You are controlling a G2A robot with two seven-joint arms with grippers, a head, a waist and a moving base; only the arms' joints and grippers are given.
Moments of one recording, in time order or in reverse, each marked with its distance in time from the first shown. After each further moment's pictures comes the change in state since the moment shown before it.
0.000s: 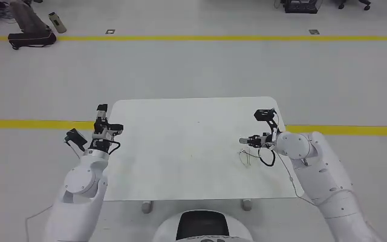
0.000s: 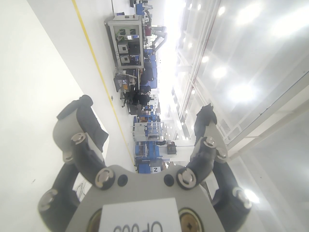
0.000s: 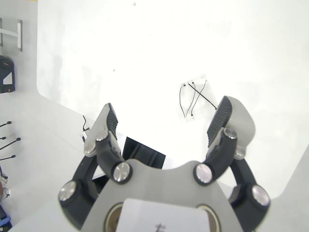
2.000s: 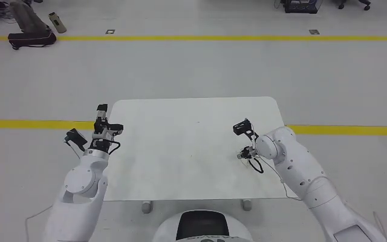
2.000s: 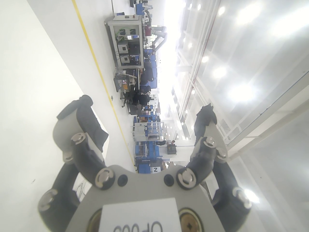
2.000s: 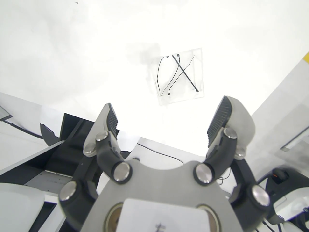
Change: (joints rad) left arm 0.000 0.000 0.000 0.000 0.000 0.000 0.000; right arm 0.160 -0.034 -0.290 0.087 -0.345 -0.040 0.243
